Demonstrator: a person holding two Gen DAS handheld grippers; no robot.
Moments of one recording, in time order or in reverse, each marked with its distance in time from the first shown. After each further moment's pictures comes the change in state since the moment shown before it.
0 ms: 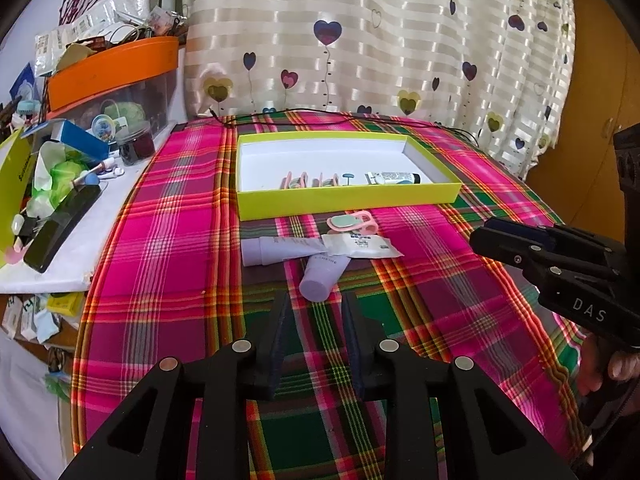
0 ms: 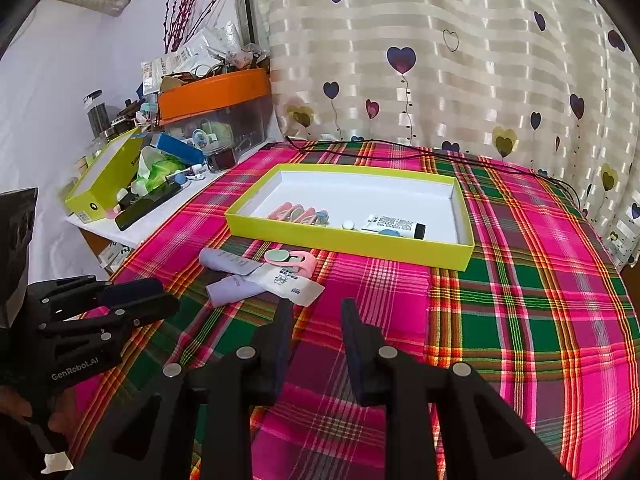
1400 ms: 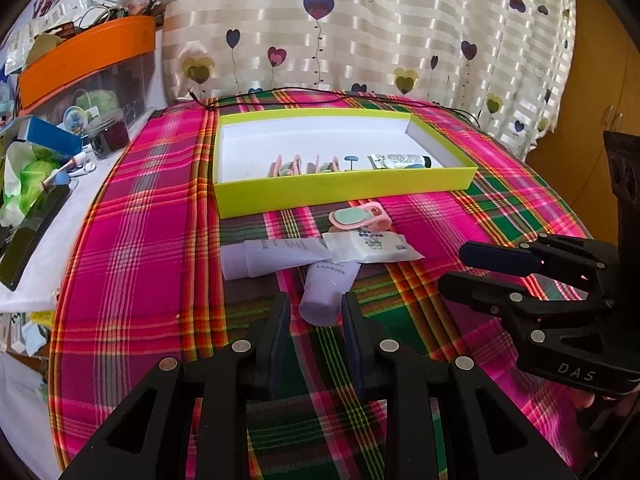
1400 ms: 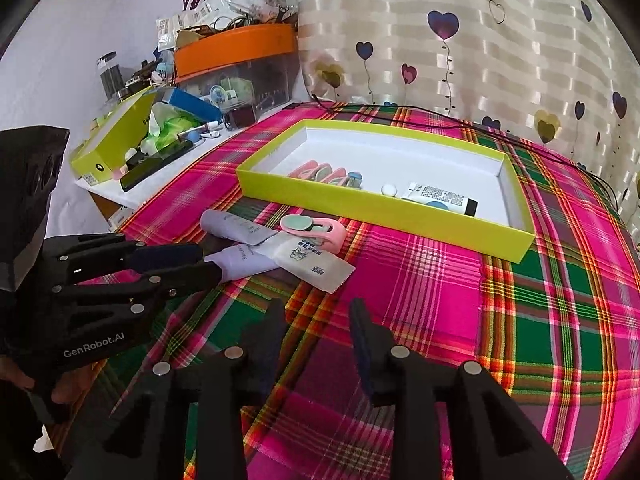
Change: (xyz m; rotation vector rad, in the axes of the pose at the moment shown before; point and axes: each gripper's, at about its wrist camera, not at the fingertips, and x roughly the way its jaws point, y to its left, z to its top) left arm 0.048 0.006 0.011 0.031 0.070 -0.034; right arm 0.054 0.010 -0.005 -0.070 0.120 0.070
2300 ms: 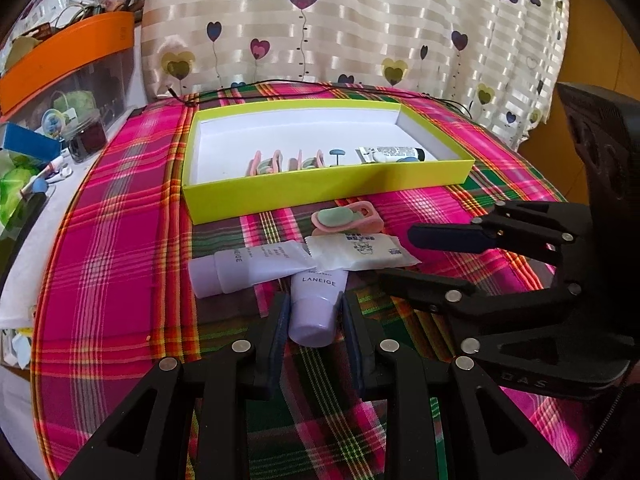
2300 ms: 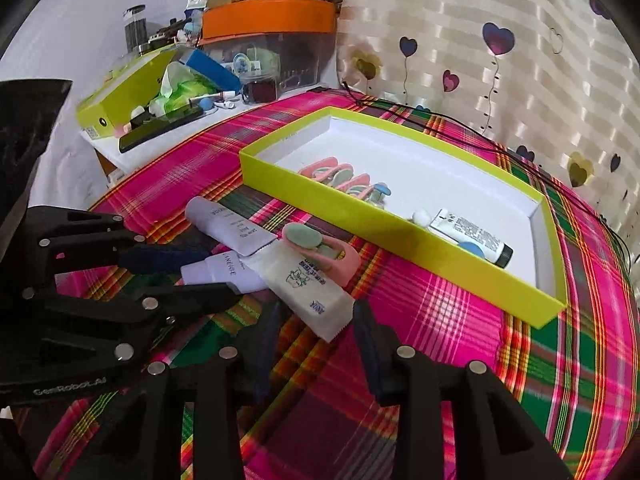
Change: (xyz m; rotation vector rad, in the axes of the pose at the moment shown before) left arm 0.021 -0.006 0.007 0.024 0.021 -0.041; right arm 0.041 0.007 0.024 -0.197 0.054 -0.015
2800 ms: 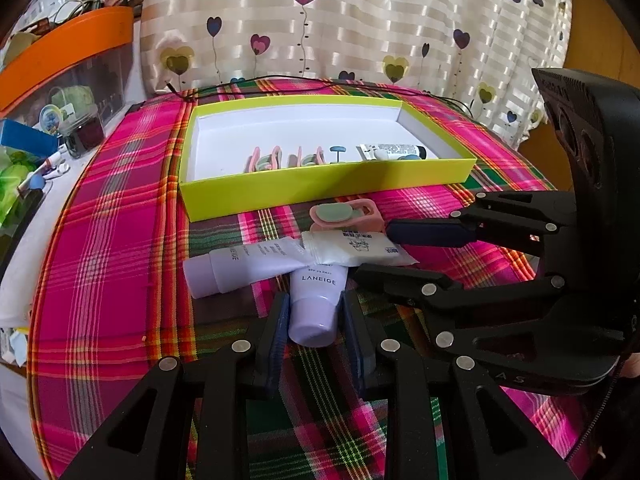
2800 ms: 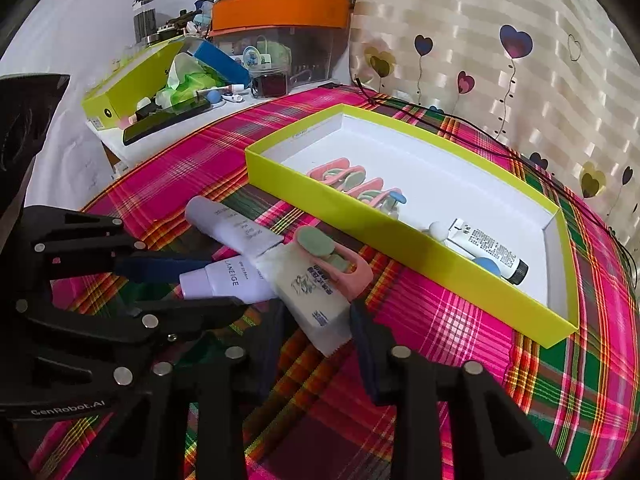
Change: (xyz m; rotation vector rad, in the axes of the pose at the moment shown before) left arm 0.004 -0.001 0.001 -0.005 0.016 0.003; right arm 0.007 0.003 0.006 -0.020 0.007 0.023
